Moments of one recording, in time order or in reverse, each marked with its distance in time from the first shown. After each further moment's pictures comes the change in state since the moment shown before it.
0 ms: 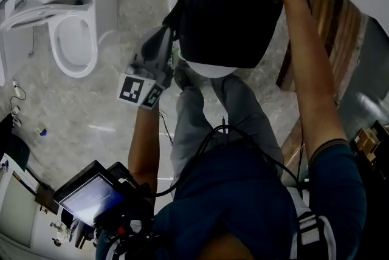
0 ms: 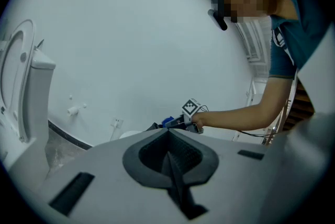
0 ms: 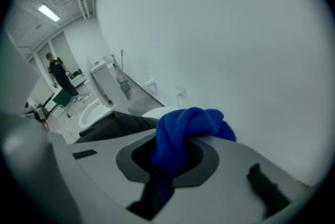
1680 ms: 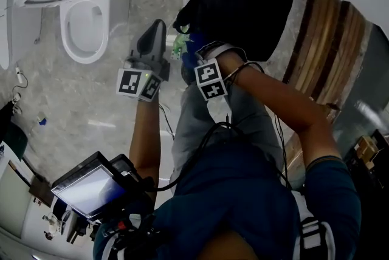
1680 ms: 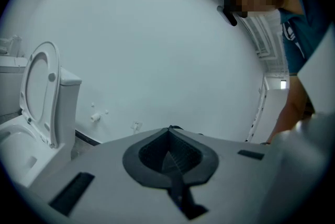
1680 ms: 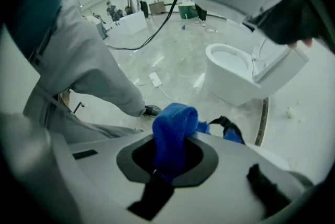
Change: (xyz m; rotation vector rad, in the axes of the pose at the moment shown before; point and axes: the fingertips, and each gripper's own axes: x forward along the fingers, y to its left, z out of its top) left arm -0.062 0.051 0.003 0.006 -0.042 0.140; right arm -0.039 0.406 -0.255 -1.311 0.420 0.631
